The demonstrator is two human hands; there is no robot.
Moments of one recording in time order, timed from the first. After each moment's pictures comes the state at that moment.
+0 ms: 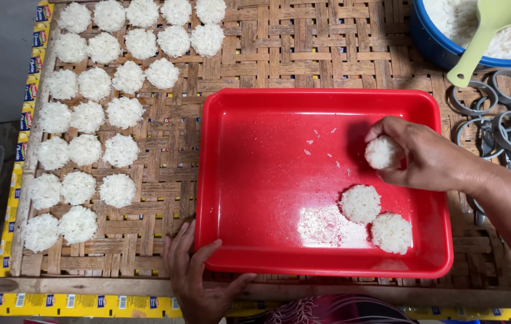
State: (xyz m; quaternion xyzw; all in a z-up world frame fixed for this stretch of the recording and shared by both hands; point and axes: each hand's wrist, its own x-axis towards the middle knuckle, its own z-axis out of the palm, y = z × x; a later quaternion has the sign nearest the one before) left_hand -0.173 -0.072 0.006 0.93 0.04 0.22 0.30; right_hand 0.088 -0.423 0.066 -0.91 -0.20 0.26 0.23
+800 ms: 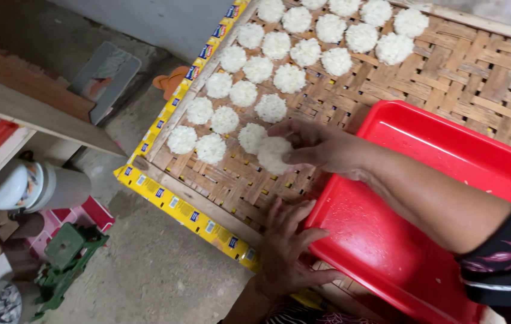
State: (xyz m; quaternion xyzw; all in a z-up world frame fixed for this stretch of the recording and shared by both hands) left_hand -0.173 -0.062 0.029 0.90 0.00 0.26 0.35; right_hand 0.056 -0.075 0.061 -0.54 -0.31 0.57 0.53
